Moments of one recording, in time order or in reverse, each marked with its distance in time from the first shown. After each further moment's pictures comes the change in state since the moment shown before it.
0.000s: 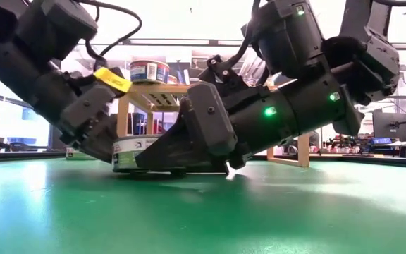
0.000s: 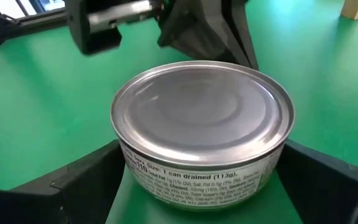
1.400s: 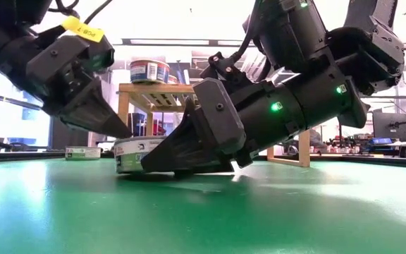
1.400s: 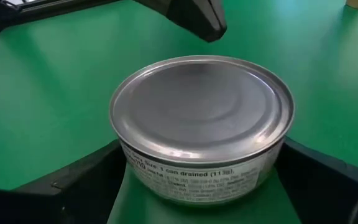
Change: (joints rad) left arm -0.110 -0.117 -0.002 -0.008 -0.063 0.026; right arm 0.019 -0.004 -0.006 -0.109 -0.018 0.032
